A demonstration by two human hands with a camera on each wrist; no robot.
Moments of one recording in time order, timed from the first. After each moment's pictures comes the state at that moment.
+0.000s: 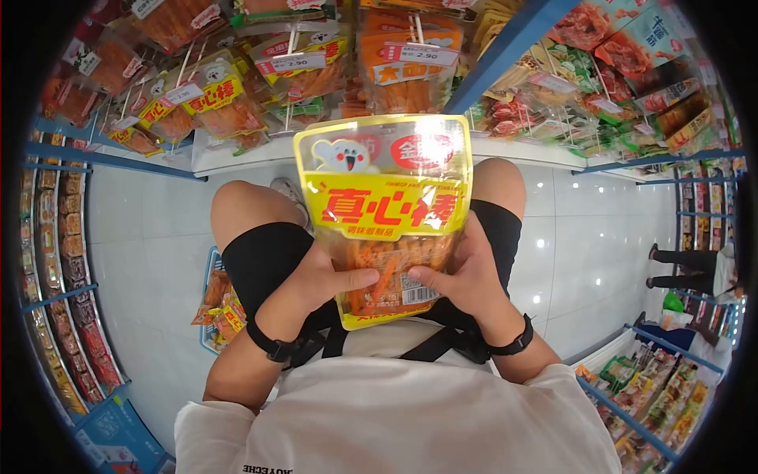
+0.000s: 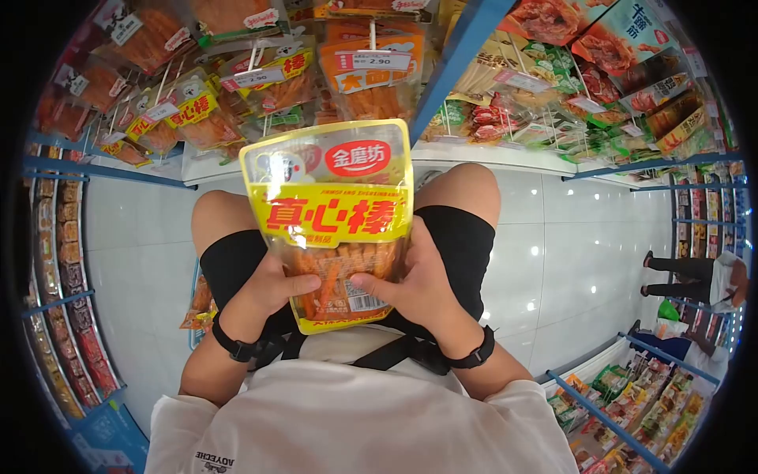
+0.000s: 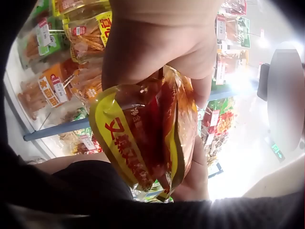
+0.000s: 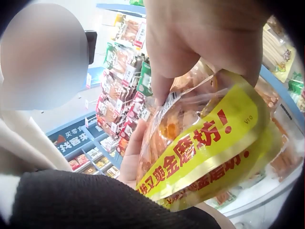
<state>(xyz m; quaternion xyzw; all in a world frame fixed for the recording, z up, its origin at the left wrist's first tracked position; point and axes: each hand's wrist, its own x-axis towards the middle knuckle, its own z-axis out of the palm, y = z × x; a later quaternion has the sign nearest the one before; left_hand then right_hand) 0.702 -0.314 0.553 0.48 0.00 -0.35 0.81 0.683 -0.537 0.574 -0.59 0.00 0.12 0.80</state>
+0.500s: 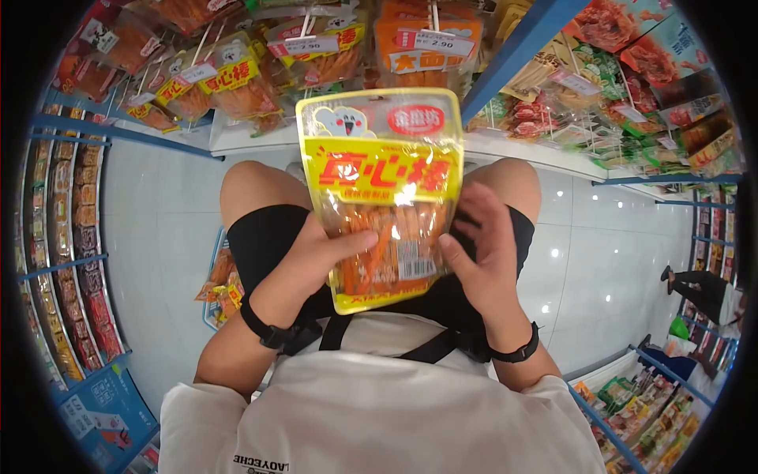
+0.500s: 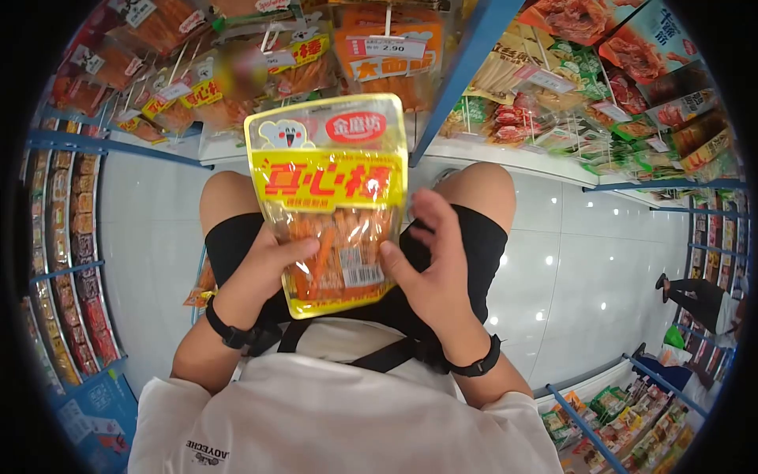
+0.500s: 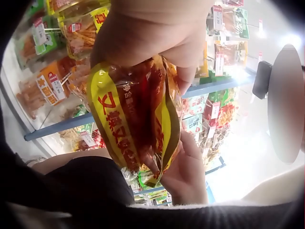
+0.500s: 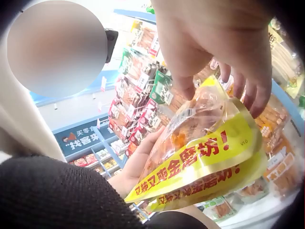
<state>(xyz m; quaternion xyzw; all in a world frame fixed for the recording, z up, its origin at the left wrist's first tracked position) 0.708 -0.326 0.567 0.53 0.08 -0.27 0.80 0.683 -0.560 0.566 -0.74 0.03 0.03 0.68</state>
